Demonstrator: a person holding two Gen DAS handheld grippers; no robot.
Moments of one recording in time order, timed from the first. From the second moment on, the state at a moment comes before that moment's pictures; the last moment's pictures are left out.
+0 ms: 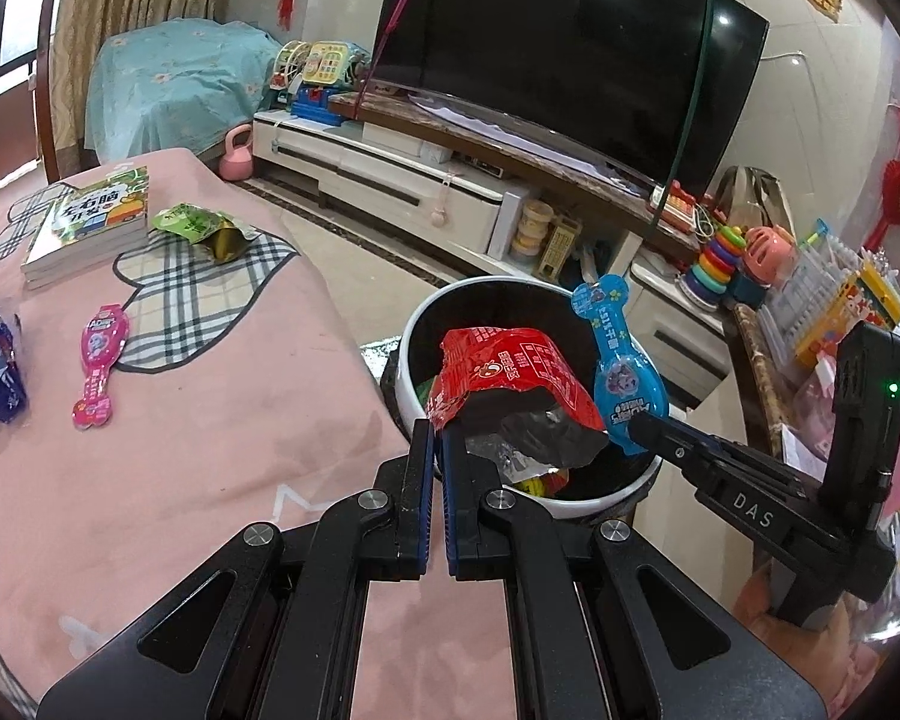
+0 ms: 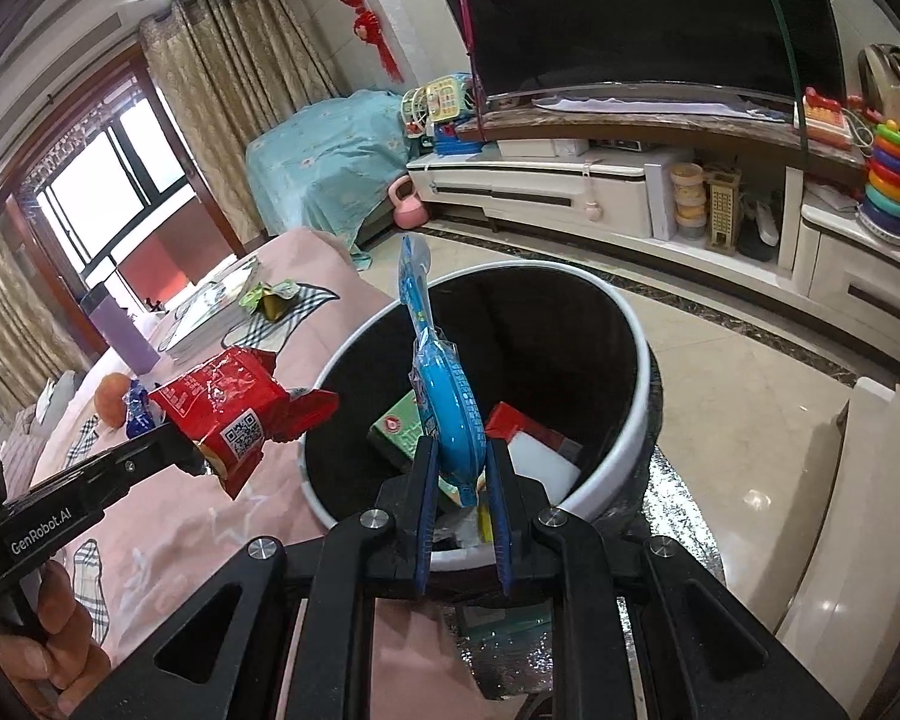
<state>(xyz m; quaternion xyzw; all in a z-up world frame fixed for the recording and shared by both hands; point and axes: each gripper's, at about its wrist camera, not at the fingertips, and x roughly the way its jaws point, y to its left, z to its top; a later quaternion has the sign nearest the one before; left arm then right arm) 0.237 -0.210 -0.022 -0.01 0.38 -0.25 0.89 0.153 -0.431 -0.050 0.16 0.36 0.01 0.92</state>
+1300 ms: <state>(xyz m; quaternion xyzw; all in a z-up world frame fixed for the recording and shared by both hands) 0.261 -0.252 -0.040 0.01 0.41 -0.25 0.88 0.177 -0.448 -0.052 0.15 0.37 0.00 0.92</state>
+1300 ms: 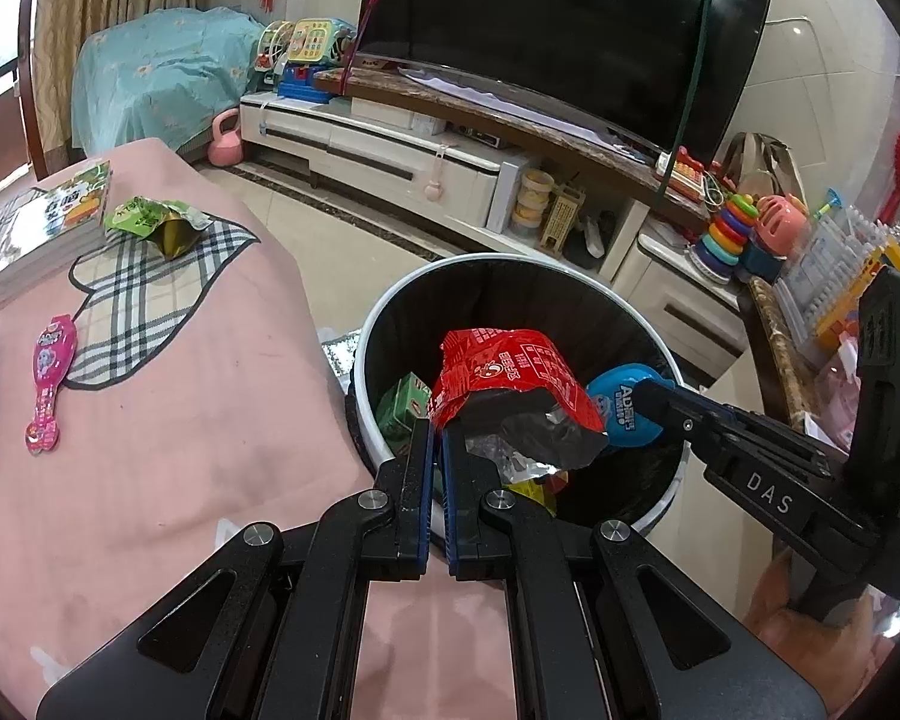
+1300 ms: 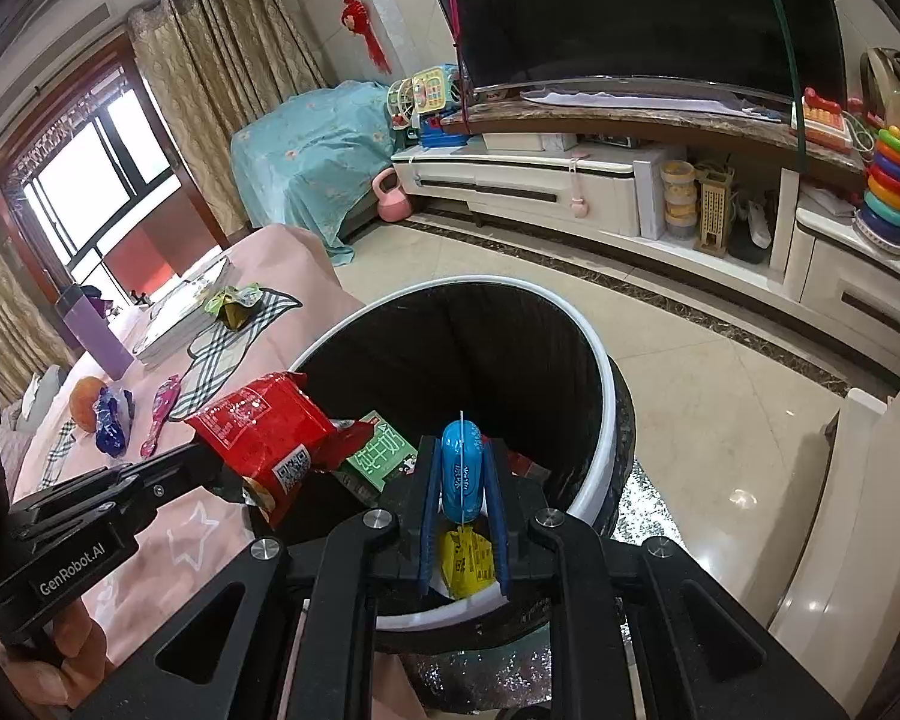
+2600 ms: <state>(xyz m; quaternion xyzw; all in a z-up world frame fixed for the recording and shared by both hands) 0.219 -0.039 -0.060 -0.11 0.42 -0.07 0.90 0.164 -0.335 -0.025 0.16 0.34 0.09 0.92</state>
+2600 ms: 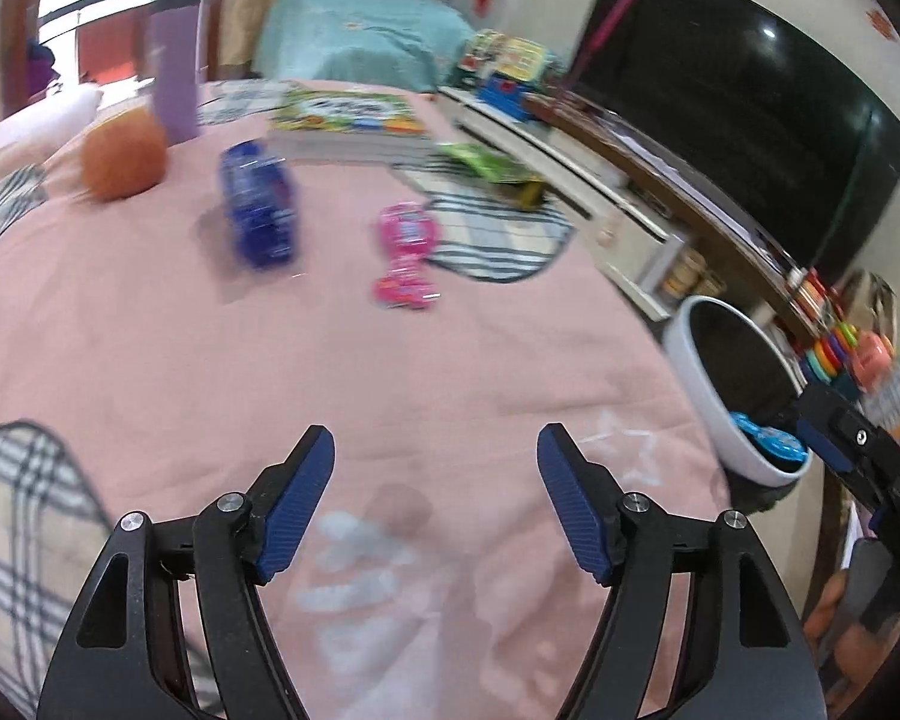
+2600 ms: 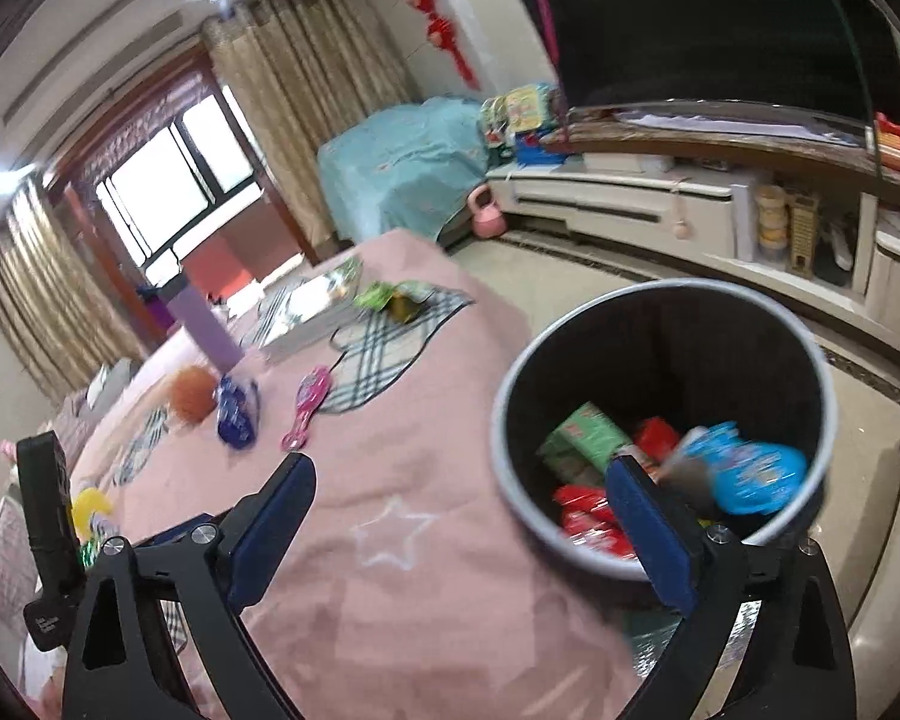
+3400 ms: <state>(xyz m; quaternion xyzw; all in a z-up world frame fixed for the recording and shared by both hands) 0.215 0.066 -0.096 -0.13 0.43 0.04 0.89 0.188 -0.216 -0.074 0.10 0.40 0.14 0.90</state>
